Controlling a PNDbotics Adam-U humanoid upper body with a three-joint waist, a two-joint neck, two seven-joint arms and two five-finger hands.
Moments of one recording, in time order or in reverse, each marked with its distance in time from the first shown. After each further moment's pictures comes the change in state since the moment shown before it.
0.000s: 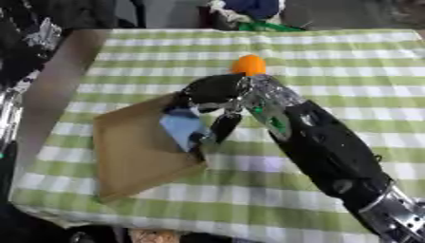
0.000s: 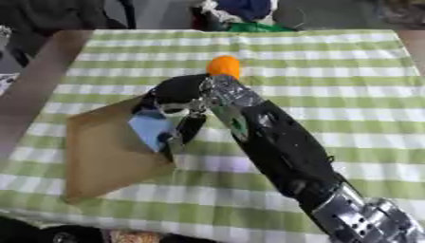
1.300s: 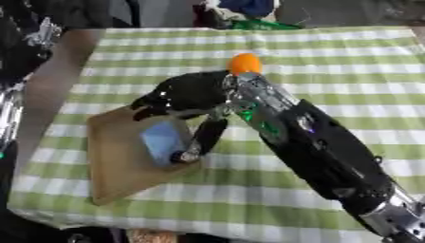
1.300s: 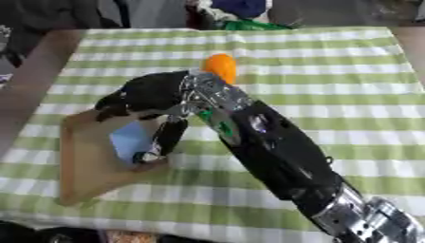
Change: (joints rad) left arm -0.002 -0.003 0.000 0.000 0.000 -0.003 -0.003; right arm 0.008 -0.031 0.050 -0.157 -0.066 -0.012 -0.012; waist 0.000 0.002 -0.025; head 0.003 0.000
